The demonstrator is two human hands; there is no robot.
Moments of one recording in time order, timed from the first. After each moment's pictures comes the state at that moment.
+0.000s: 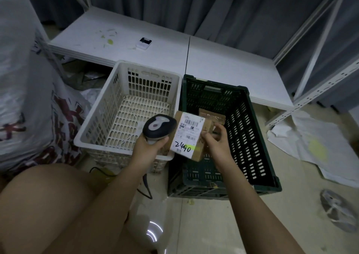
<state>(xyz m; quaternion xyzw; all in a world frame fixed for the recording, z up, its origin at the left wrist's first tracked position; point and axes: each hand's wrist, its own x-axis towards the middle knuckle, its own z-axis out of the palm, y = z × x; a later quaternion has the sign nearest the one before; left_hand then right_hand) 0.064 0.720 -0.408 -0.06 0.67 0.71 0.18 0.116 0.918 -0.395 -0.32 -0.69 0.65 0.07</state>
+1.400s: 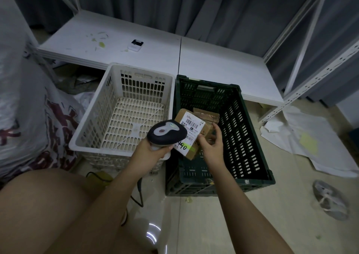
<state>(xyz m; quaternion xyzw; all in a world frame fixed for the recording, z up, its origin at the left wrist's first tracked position) 0.079 0.716 -0.393 0.07 0.71 0.66 0.22 0.126 0.911 -0.413 -0.31 -0.68 0.64 0.18</state>
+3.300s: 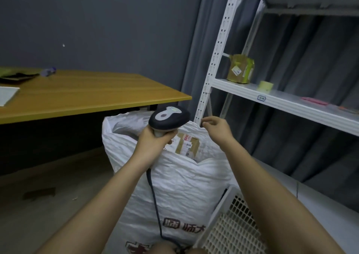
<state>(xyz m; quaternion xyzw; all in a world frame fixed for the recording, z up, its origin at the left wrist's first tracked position) 0.042 0.350 -0.103 -0.06 0.70 0.67 -0.26 -0.097 0.517 -0.078 0.13 -0.86 0.48 0.08</state>
